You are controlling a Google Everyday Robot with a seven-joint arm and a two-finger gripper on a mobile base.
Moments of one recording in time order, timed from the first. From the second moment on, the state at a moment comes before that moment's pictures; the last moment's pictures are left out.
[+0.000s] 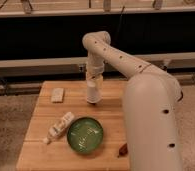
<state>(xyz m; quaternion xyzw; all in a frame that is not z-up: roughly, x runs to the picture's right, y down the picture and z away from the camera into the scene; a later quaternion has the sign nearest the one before) -0.003 -0.012 0.822 -0.36 -0.20 -0.32 0.86</state>
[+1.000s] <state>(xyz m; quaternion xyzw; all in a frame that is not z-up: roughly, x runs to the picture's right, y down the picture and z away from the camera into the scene) -0.008 0.015 0.854 -0.36 -0.25 -0.28 0.85</state>
